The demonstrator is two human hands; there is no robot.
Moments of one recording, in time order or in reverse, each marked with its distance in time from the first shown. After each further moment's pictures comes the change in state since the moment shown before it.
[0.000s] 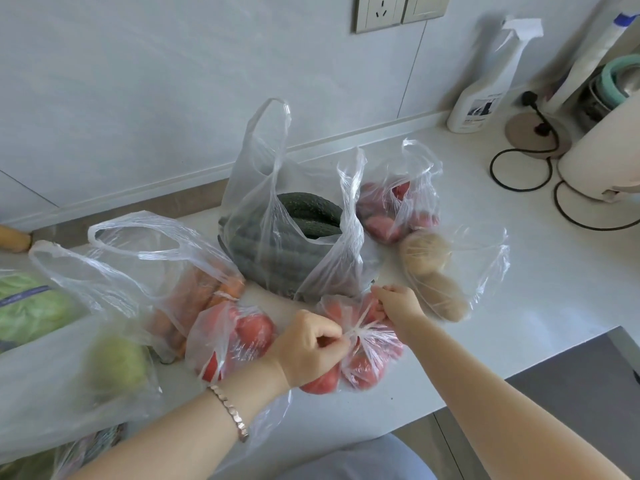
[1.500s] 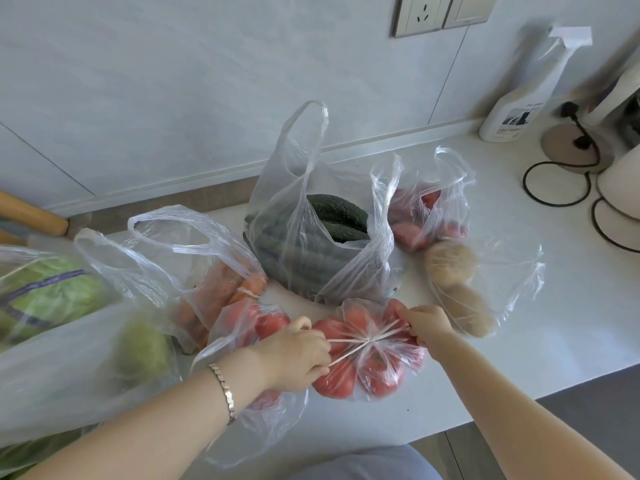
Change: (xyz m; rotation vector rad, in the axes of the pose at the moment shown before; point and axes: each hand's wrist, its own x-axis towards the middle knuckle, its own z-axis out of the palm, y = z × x) left_hand -0.012 -0.025 -0.035 0.777 -0.566 -0.060; right_hand -0.003 0.001 -0.013 -0.399 0.039 0.014
